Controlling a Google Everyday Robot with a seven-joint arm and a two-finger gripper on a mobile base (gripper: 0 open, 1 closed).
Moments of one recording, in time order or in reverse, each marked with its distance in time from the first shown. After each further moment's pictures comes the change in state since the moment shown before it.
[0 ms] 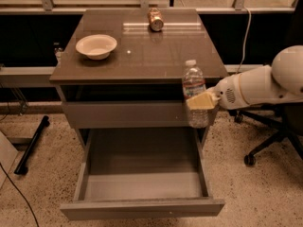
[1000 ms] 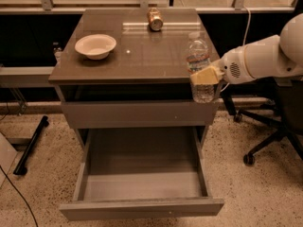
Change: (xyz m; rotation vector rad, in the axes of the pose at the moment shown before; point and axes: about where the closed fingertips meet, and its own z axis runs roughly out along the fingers) arm -0.065 -0.019 -0.039 0.114 -0.059 -0.122
